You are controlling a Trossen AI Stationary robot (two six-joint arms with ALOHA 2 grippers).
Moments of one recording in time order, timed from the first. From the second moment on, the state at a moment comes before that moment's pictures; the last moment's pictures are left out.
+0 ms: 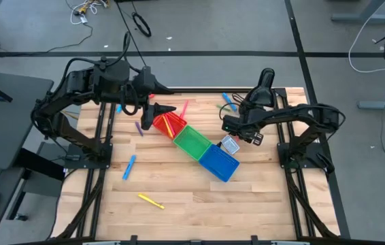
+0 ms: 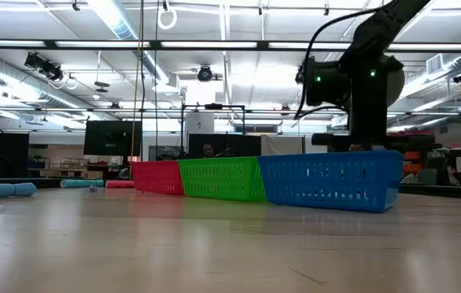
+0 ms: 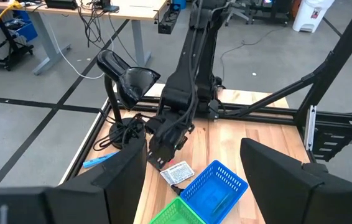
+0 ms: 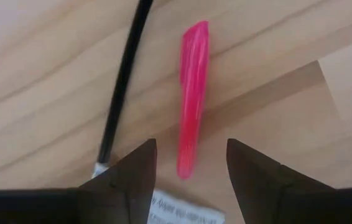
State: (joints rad) left arm 0.08 1.47 2.09 -0.99 -0.06 -0.04; right arm -0.28 1.60 0.84 -0.76 0.17 1.74
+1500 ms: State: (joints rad) left arm 0.08 1.47 2.09 -1.01 -0.06 -0.04; right arm -0.25 1.62 0.84 -0.85 0.17 1.43
